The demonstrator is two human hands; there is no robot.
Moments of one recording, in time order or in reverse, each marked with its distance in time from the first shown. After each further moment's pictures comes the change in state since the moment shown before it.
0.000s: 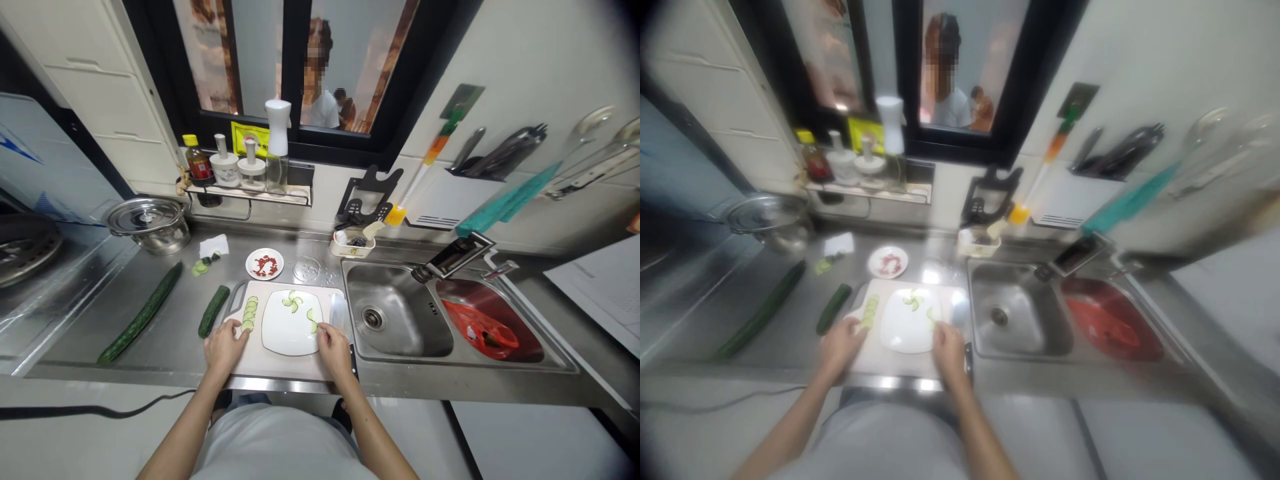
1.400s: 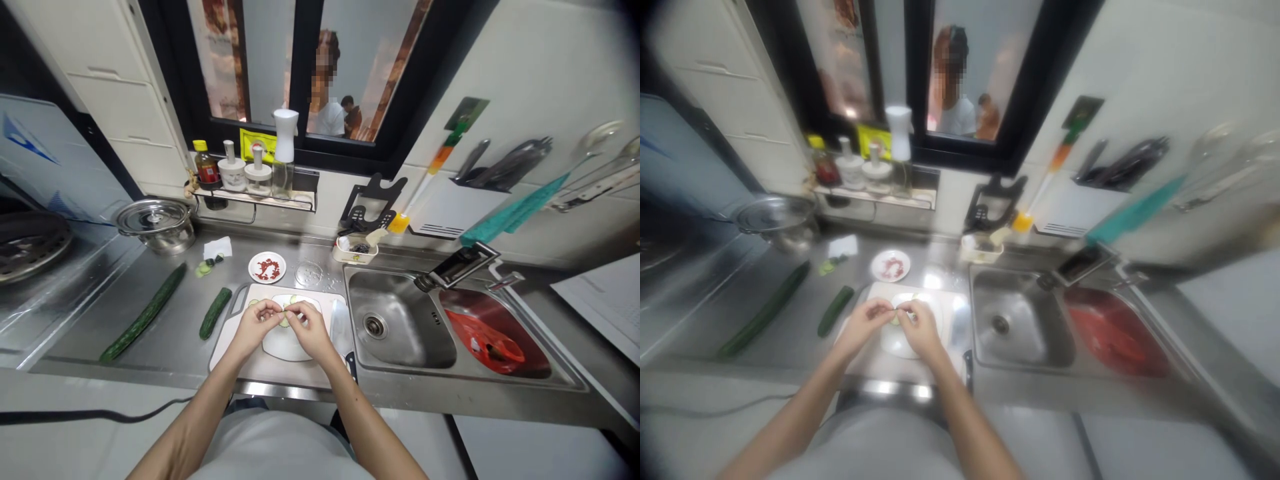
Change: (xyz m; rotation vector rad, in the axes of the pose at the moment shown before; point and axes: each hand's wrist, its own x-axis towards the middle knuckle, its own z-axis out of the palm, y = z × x) left_hand -0.010 0.100 -0.067 -1.025 -0.239 0.315; right_hand 0.042 -0.102 -0.018 0.490 -0.189 -0.284
